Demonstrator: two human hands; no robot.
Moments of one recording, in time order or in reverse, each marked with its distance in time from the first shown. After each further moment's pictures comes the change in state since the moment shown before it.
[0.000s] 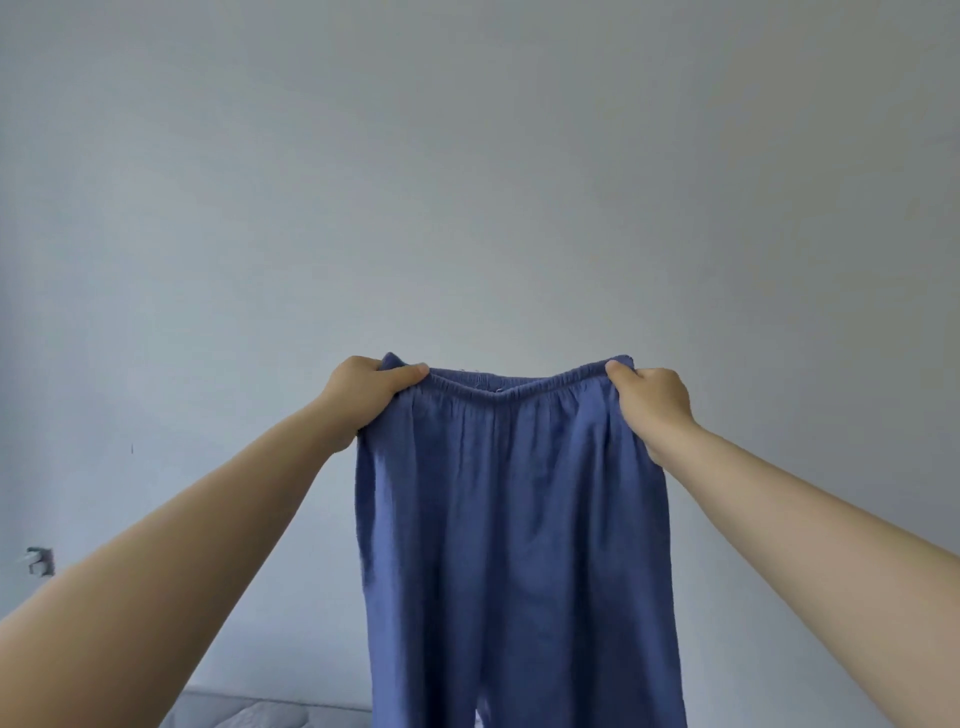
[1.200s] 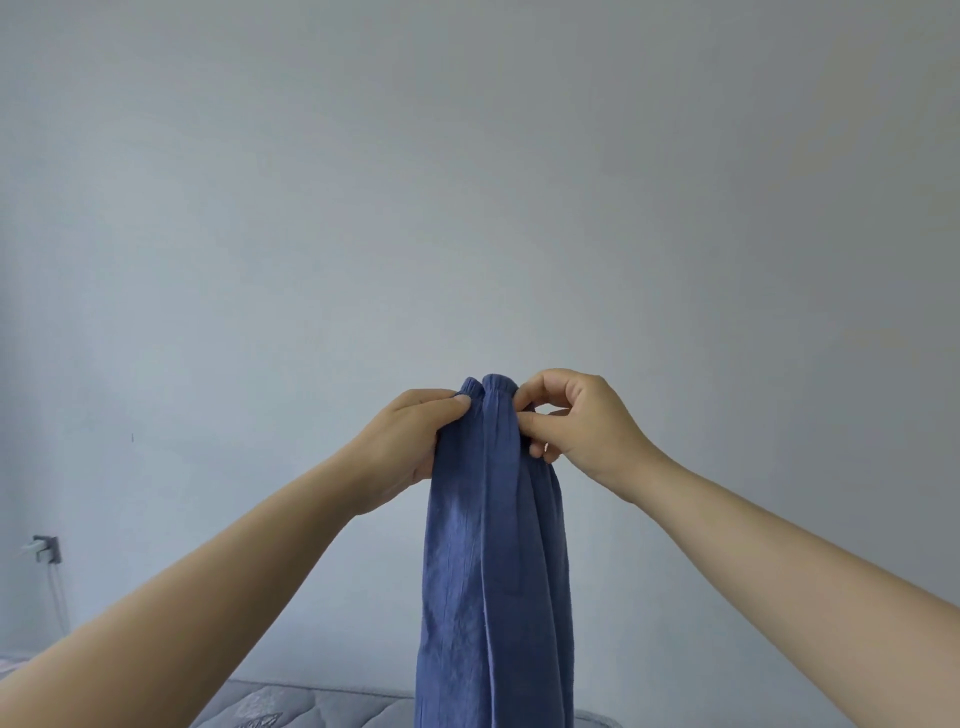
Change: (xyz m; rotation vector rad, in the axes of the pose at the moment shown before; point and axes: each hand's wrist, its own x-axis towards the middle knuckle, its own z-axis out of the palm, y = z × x) left_hand -0.059 -0.008 0.034 -0.239 -0.443 0.075; right_hand -0.067 -0.007 0.030 0.190 -0.546 -0.337
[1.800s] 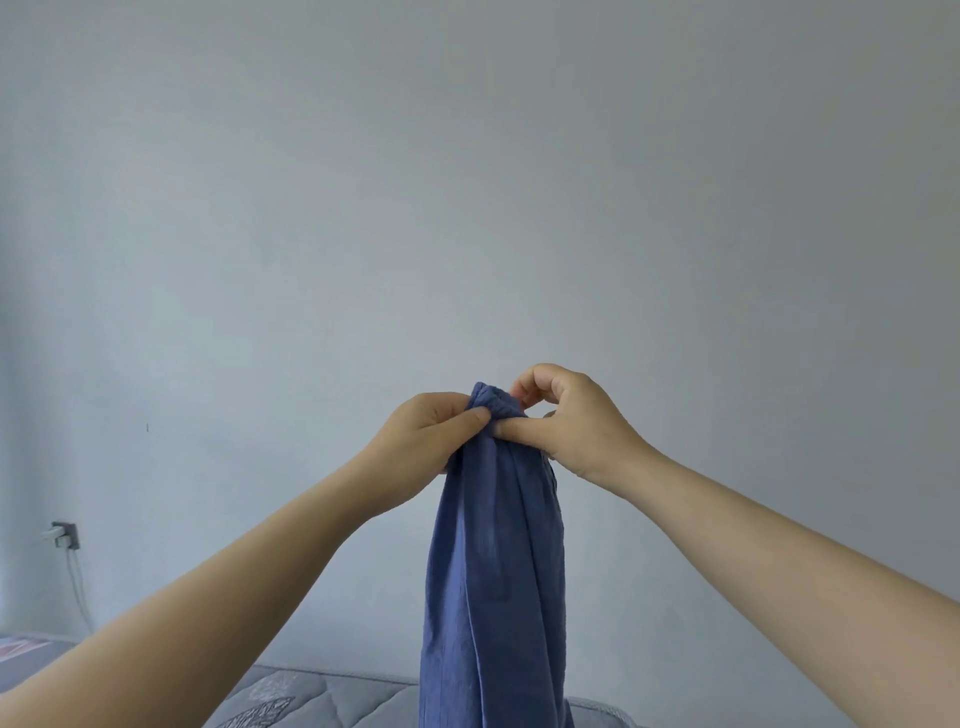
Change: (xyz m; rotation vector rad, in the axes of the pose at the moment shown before) left_hand -0.010 -0.011 0.000 0.202 0.052 0.119; right_hand 0.002 0.000 0.016 -0.211 -0.006 -0.018
